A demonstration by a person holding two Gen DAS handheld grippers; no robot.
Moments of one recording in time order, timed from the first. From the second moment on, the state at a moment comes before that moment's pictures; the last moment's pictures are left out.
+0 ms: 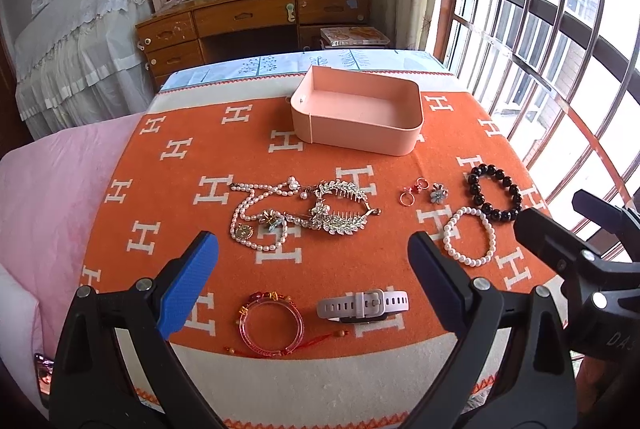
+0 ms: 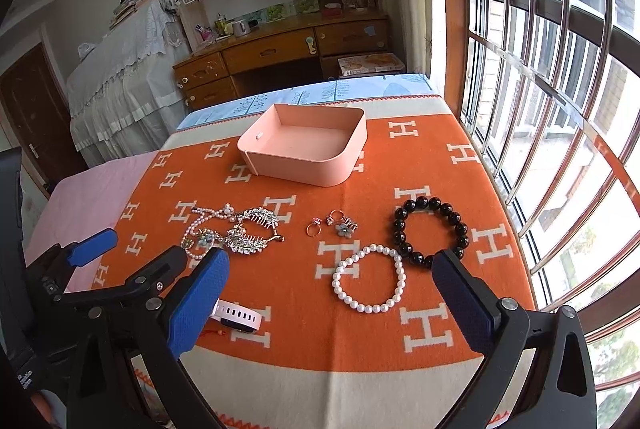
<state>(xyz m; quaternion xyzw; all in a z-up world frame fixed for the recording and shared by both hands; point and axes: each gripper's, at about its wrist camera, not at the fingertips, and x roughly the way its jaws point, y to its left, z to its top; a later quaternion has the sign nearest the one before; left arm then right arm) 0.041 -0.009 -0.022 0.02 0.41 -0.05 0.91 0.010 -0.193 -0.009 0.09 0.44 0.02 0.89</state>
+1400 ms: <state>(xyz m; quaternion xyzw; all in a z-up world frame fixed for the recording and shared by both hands) 0.150 -0.116 -0.101 0.09 0.56 -0.23 0.79 0.159 -0.270 -0.130 0.05 0.60 0.00 0.80</state>
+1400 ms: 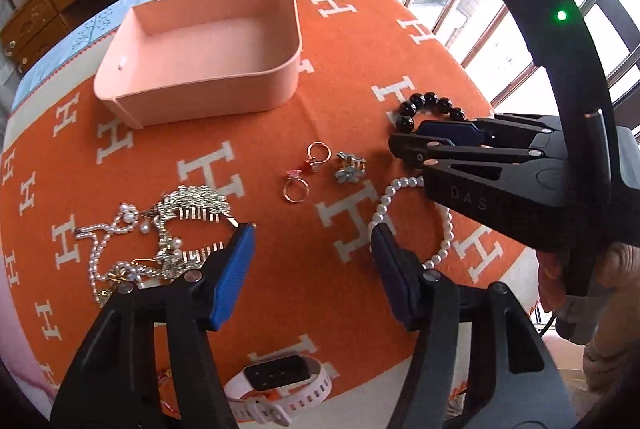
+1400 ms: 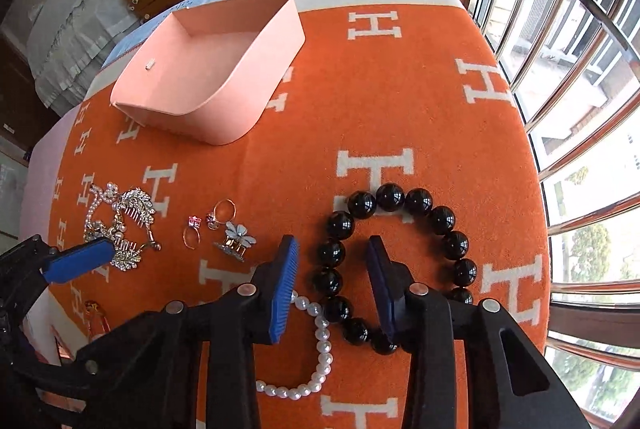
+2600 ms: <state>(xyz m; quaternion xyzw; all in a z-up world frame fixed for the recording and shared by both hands) 0.192 -0.079 -0.020 0.06 0.49 -0.17 0.85 0.150 -0.270 -0.038 0.13 0.50 0.05 0.85</state>
